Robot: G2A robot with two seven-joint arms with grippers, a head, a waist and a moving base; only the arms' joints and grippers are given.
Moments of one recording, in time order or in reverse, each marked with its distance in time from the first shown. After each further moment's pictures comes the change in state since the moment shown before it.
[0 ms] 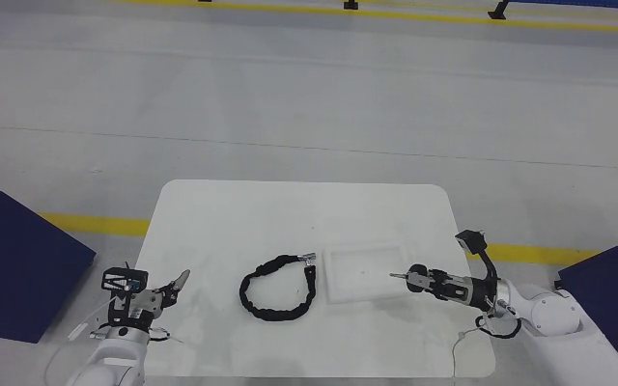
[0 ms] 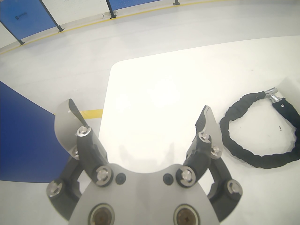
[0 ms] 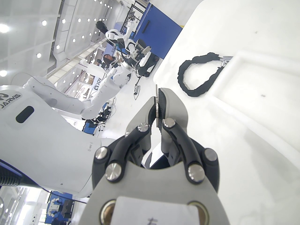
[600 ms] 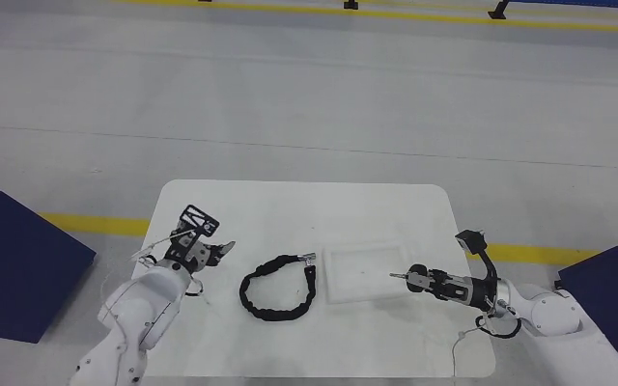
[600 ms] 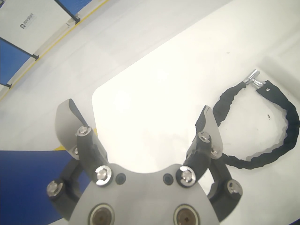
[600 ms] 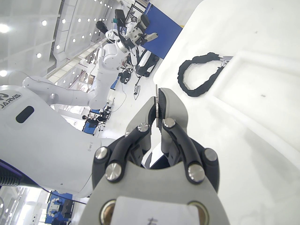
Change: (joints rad) left arm -0.465 -0.009 0.263 0.009 0.203 -0.275 -0.569; right arm 0.000 0.000 0.000 0.000 0.000 0.000 0.000
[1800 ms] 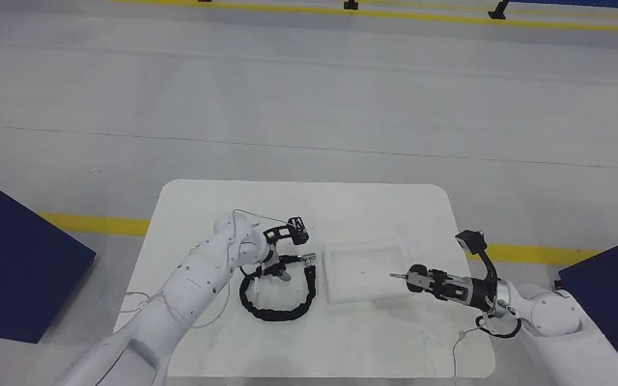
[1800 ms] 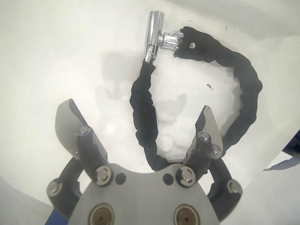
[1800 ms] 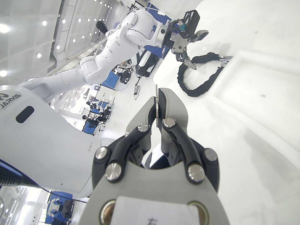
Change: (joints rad) left arm -0.747 -0.275 0.700 1.074 -0.371 -0.426 -0.160; right arm 0.000 0.000 0.000 0.000 0.000 0.000 0.000
